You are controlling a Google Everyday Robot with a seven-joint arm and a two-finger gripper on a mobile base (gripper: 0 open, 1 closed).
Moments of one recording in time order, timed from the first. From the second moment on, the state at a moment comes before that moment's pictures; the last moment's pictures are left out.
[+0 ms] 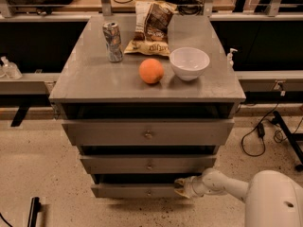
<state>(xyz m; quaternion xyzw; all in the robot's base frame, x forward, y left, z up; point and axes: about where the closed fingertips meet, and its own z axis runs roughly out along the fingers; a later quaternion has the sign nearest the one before) 0.566 -0.150 0.182 -0.67 0.68 0.12 0.28</state>
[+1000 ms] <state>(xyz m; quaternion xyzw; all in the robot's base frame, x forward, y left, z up) 0.565 -0.148 0.181 -0.67 0.67 0.12 0.28</state>
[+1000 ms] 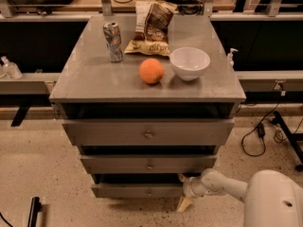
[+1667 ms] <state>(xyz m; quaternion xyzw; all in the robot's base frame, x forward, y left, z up) 0.547 -0.141 0.172 -0.67 0.67 0.16 0.27</state>
